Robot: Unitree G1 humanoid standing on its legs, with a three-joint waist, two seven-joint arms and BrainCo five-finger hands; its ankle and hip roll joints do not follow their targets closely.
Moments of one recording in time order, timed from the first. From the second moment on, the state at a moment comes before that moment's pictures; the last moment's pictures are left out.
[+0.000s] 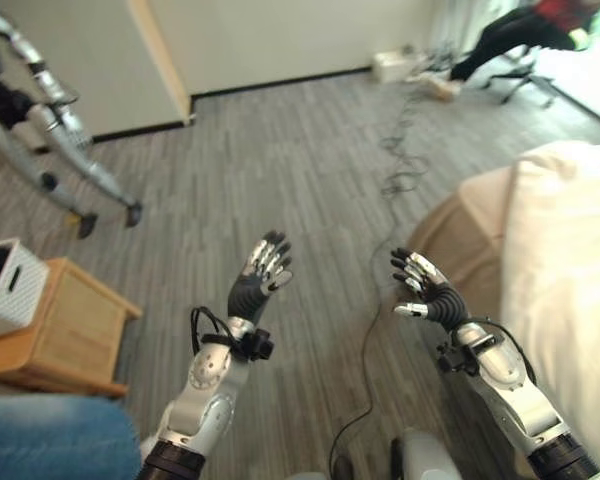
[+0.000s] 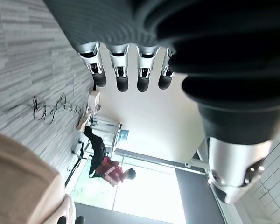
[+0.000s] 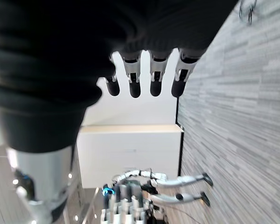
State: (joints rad) left arm -0.04 0.48 -0.23 -0.04 -0.67 -0.23 -0.03; right arm -0.05 -0.46 0.34 -0.03 0.39 -0.18 0.07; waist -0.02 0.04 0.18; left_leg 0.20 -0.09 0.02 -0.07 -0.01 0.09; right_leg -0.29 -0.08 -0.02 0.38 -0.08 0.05
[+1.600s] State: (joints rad) left arm -0.07 0.43 -0.23 0.00 -0.70 -0.24 -0.02; right arm 0.03 -0.50 0.25 -0.02 0.35 -0.19 0.05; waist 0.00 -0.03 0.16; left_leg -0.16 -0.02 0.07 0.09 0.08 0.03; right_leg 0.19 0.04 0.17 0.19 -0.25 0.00
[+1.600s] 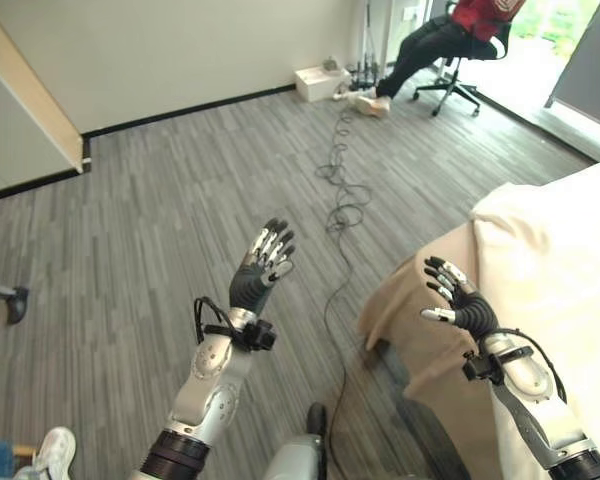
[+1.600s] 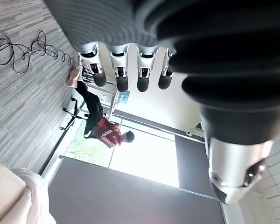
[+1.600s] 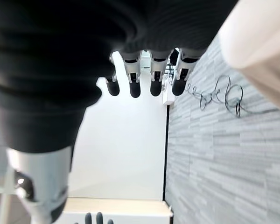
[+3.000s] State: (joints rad) left arm -0.05 0.48 -0.22 -0.02 -0.65 -0.27 -0.05; right arm 0.16 -0.40 0.22 0.11 0.33 -0.17 0.12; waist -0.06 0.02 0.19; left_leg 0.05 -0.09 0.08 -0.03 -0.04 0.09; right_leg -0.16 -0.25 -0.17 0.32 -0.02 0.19
